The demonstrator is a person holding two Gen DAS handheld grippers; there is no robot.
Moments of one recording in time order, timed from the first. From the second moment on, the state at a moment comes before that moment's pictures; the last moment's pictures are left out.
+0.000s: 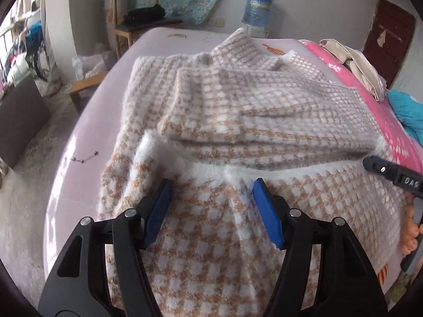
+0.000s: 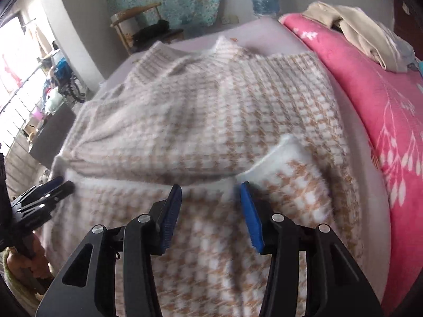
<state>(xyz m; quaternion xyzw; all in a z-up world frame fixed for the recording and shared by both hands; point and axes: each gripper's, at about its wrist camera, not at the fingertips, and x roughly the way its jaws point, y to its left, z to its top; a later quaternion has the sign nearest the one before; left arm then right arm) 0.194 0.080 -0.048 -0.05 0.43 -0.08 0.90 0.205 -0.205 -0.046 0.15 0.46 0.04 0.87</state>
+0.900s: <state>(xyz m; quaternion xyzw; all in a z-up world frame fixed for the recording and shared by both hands) 0.133 0.101 -0.048 -0.05 0.42 -0.08 0.90 0.130 -0.162 -0.039 0.10 0.48 0.09 0.87</state>
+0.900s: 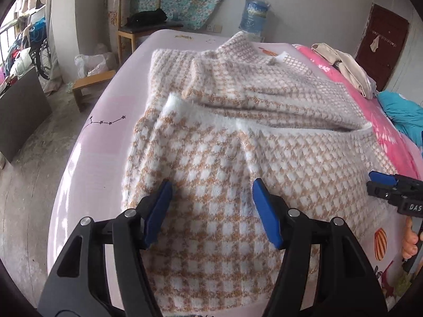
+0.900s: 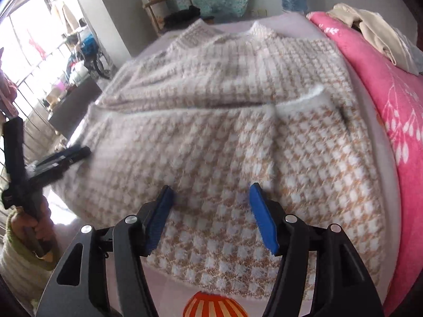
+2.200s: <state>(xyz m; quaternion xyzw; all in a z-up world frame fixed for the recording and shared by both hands) 0.149 0.079 -0.049 0.01 0.49 -0.01 0.87 0.114 -0.083 -0.033 -0.02 0.51 0.13 0.85</state>
